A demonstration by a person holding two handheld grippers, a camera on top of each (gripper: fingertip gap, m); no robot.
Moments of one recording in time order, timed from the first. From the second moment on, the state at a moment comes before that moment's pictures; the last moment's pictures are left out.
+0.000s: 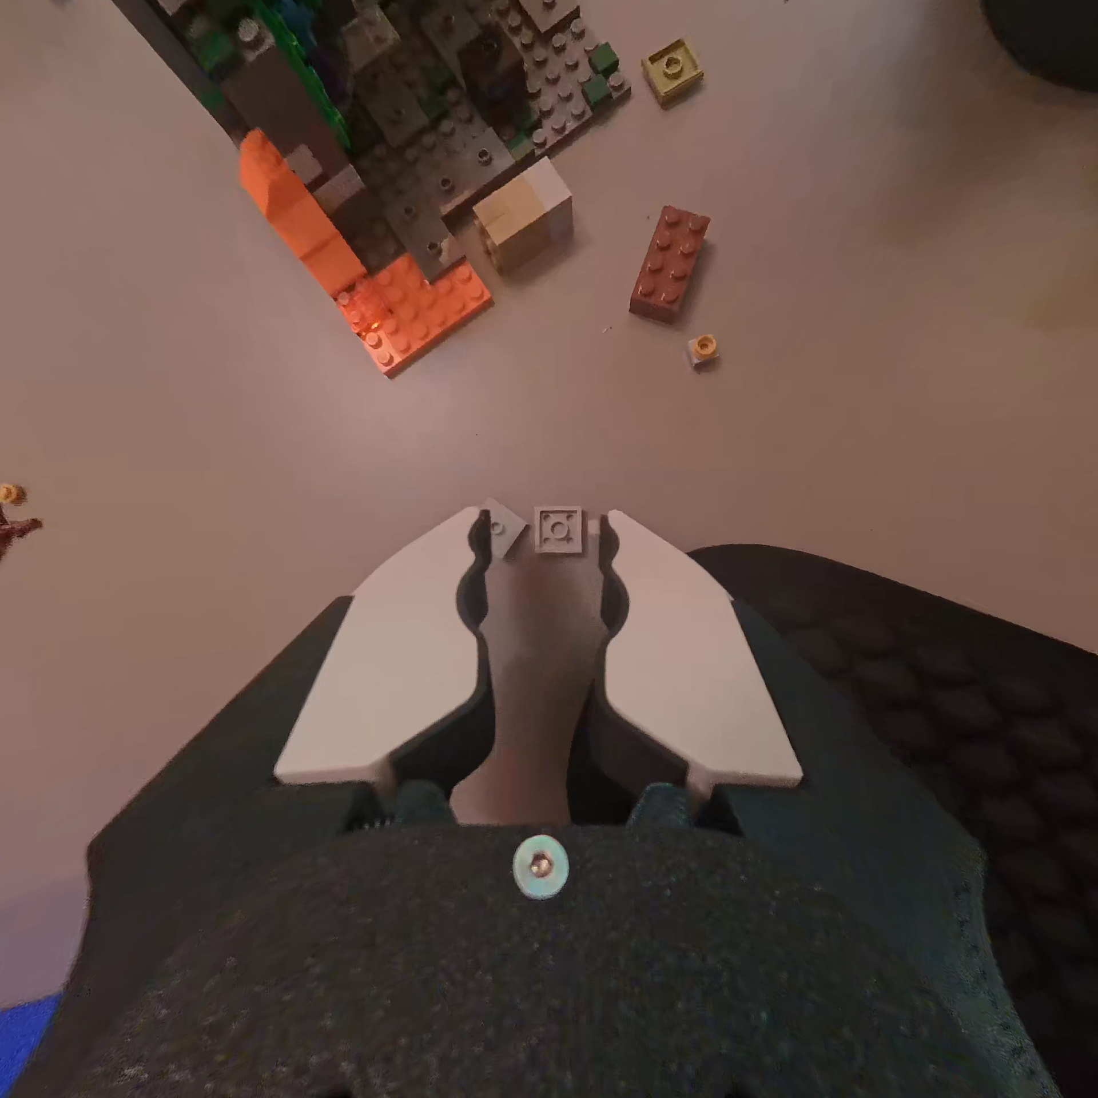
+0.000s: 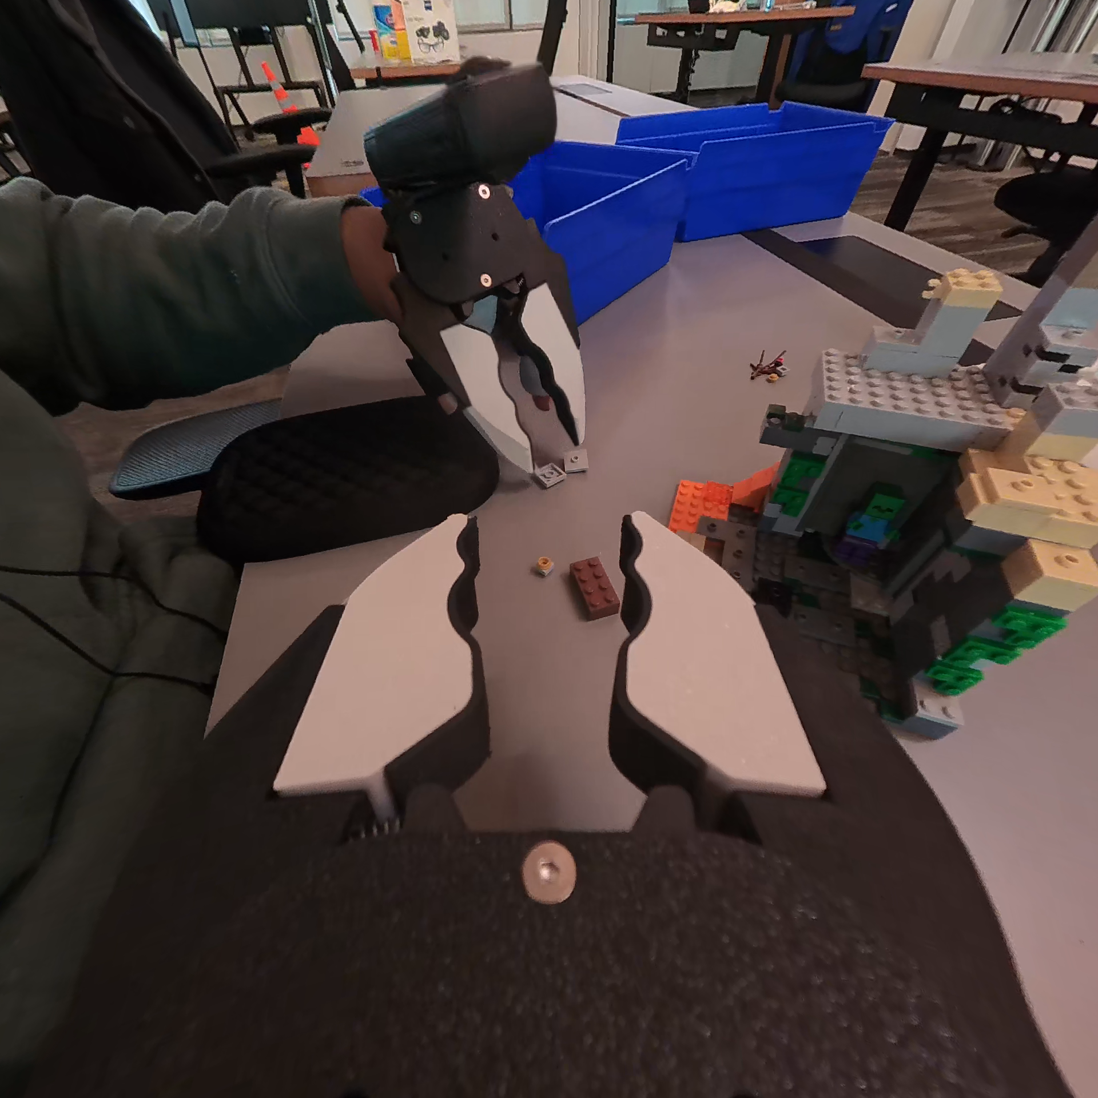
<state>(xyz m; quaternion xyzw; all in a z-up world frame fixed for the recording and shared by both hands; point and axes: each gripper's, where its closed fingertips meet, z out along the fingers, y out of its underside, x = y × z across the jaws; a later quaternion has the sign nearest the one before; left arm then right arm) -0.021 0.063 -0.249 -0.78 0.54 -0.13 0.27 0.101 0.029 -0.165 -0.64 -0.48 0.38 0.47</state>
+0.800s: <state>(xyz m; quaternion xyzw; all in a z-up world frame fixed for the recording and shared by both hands) -0.021 0.068 -0.266 -0.78 0.58 -0.15 0.18 0.097 0.029 -0.184 -0.65 -0.49 0.36 0.44</state>
